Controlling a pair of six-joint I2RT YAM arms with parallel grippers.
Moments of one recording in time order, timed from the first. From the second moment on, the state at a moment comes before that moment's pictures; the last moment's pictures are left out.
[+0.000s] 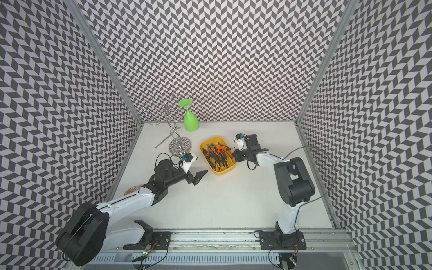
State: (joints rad) left arm -0.50 1.23 0.48 0.49 0.37 0.11; right arm 0.34 1.79 1.03 -0.04 -0.35 0.17
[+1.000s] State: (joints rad) left arm -0.54 1.71 1.08 -0.21 -0.06 -0.50; right arm 0.56 1.35 0.77 0.15 0.06 0.41
